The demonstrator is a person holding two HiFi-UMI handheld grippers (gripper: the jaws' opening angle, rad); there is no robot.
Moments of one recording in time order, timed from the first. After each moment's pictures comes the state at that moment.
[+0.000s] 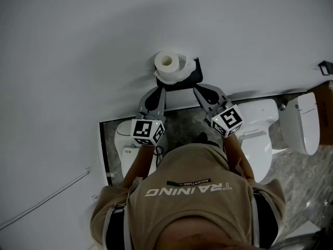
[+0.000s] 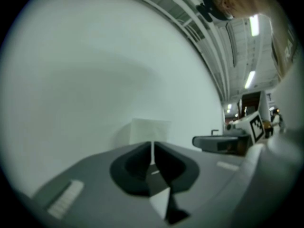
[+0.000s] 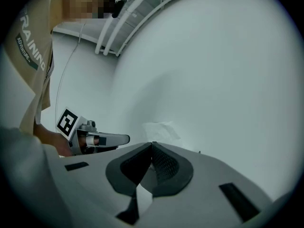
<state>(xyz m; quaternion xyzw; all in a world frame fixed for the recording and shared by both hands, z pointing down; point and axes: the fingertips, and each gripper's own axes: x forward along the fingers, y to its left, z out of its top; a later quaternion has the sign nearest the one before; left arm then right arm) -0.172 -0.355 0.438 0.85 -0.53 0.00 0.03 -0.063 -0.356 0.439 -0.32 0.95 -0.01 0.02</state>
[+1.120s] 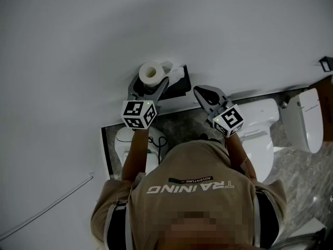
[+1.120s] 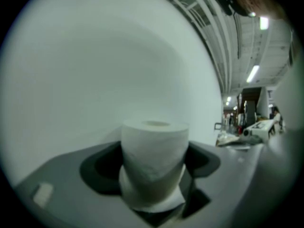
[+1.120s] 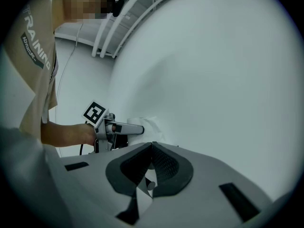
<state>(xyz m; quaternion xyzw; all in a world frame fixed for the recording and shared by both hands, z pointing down) -0.150 -0.450 0.433 0.85 -0.52 0.06 0.06 -0.020 -0.390 0.457 -0.32 0.95 -0.03 0.02</state>
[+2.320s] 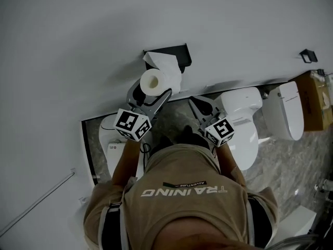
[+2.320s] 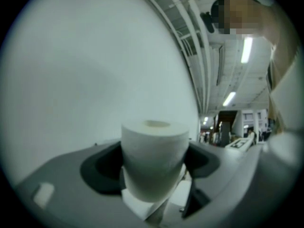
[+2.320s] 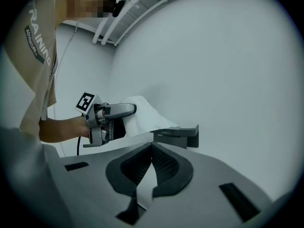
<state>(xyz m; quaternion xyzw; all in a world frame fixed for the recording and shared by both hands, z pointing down) -0.152 -0.307 0.428 0.91 -0.40 -0.04 0.06 -0.050 -0.264 0.491 -0.36 0.93 -0.04 -0.04</state>
